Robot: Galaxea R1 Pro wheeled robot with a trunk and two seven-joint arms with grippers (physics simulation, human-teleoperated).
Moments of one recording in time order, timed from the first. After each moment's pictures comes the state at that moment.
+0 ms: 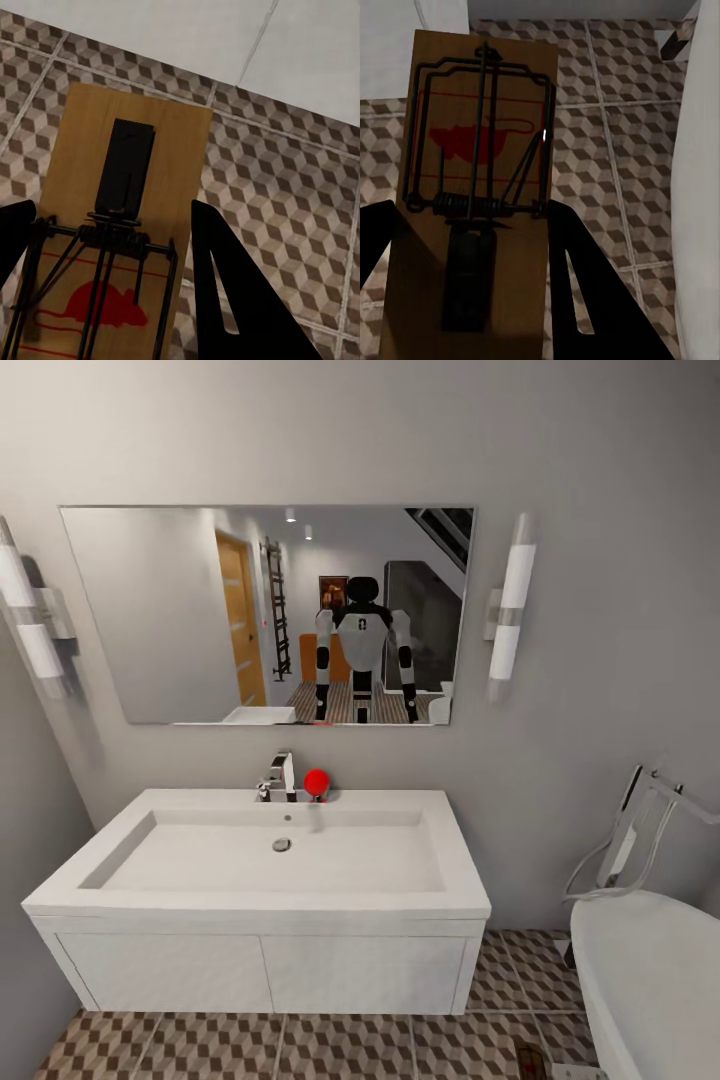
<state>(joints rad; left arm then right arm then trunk) -0.35 0.03 0.01 0.08 0.32 -0.50 -0.05 -0.42 -0.12 0.17 0.03 -0.24 -0.35 -0.03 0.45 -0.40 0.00</state>
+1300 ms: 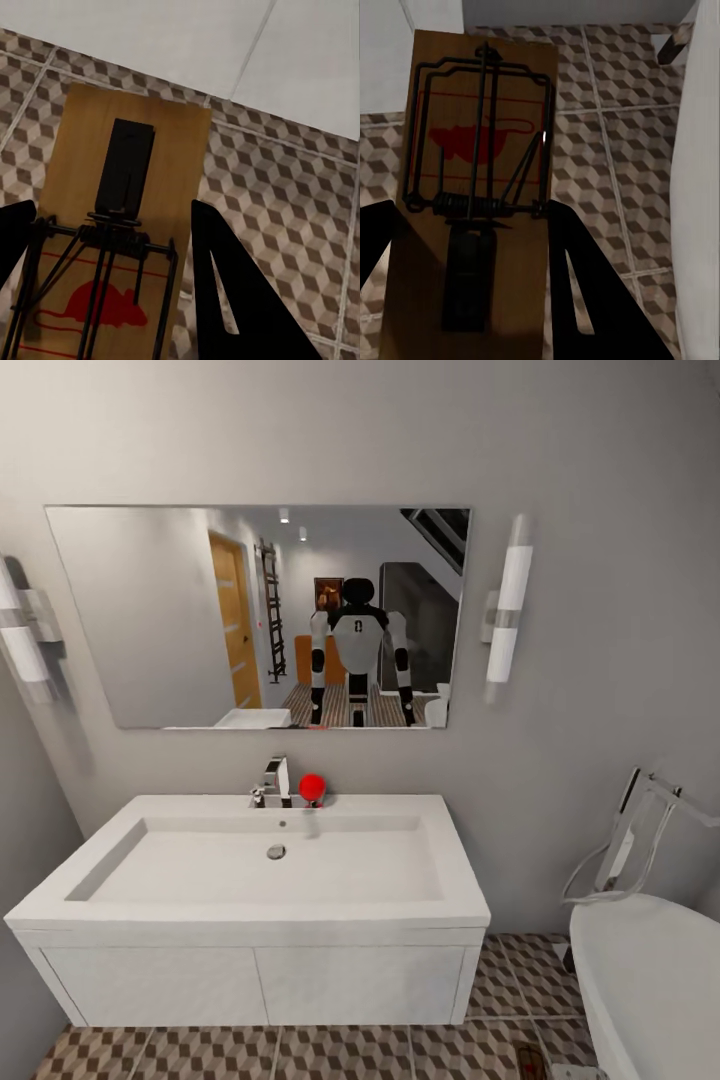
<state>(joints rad) -0.35 0.03 0.01 0.08 0.33 -0.50 -0.05 -0.42 -0.12 0.17 0.03 -0.24 -0.35 -0.03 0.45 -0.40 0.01</state>
